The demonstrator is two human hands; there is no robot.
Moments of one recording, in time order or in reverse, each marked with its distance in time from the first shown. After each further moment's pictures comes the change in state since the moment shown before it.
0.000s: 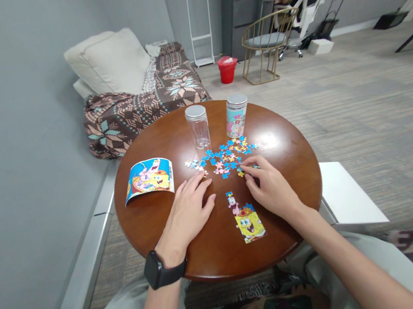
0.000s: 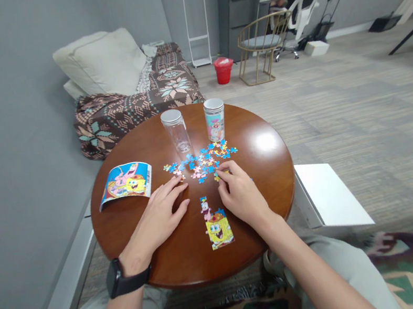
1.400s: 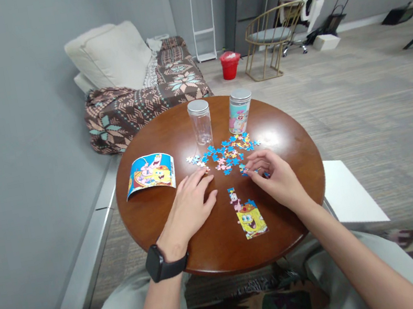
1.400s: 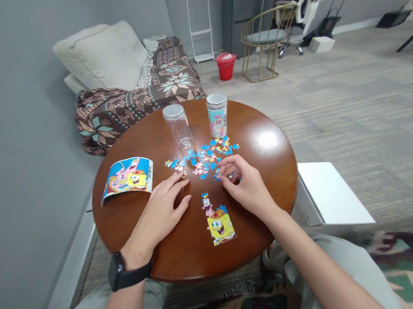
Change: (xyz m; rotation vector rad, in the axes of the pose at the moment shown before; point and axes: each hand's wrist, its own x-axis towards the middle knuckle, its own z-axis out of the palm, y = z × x) left_hand 0.001 0.000 0.000 -0.002 -0.012 -0.008; right_hand 0.003 0.007 -0.003 0.557 0.066 0.201
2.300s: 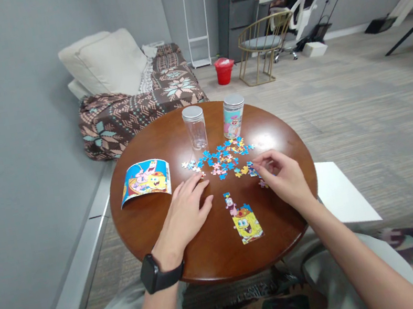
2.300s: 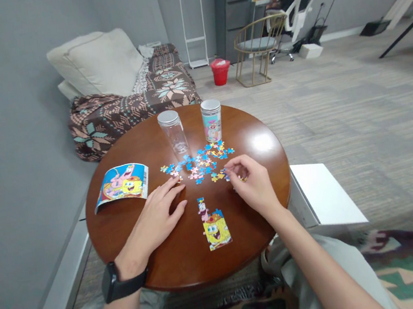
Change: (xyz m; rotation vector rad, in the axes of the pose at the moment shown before) left_hand 0.000 -0.003 0.001 0.020 0.017 0.019; right_hand 0.004 -0.003 -0.023 -0.277 0.157 -0.035
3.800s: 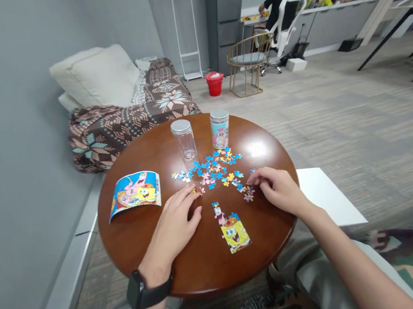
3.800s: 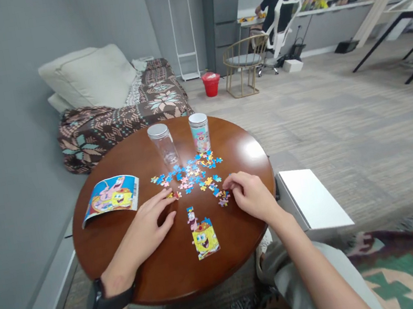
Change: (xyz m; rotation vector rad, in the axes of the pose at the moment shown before) left_hand 0.001 -0.004 0.001 -0.093 0.072 0.045; right_hand -0.004 0.021 -0.030 -0.141 -0.252 -0.142
